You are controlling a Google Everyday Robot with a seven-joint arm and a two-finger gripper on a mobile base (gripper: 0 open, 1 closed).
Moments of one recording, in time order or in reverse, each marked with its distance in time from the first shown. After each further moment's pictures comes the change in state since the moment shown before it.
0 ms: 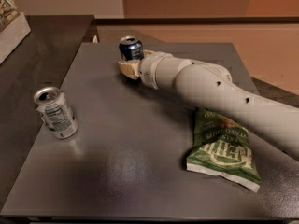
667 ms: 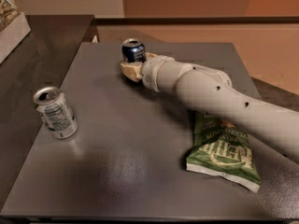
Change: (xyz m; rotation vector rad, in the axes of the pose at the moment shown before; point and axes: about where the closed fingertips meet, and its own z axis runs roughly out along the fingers) arm -0.009 0.004 0.001 -0.013 0.013 0.020
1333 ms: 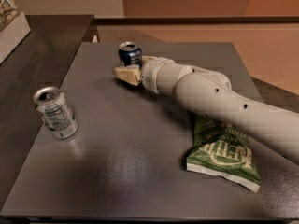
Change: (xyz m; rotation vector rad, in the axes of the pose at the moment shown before) arm -0.005 0.000 0.000 -0.008 -0.001 0.002
